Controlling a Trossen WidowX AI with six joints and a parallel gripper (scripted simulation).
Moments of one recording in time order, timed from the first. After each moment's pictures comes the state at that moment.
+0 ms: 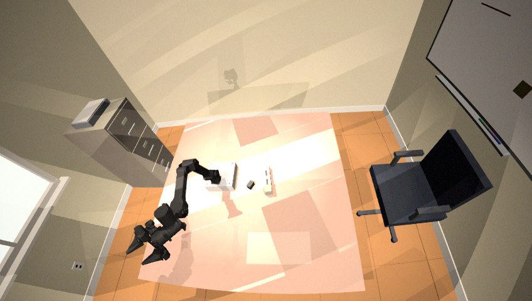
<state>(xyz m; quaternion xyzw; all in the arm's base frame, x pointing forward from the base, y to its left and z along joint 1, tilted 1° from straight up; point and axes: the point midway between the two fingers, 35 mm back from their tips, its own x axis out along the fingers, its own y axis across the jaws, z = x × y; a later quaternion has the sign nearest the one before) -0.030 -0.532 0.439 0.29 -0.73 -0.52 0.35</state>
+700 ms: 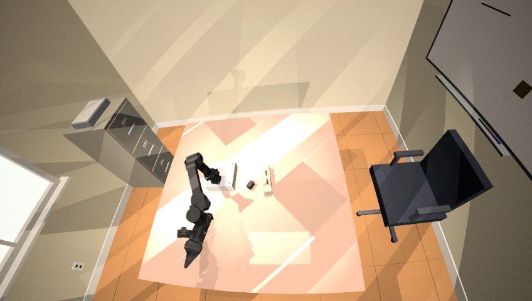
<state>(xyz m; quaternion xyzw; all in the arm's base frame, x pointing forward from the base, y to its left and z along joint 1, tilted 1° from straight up) 0.123 -0.518 0.357 0.34 -0.39 -0.68 0.52</state>
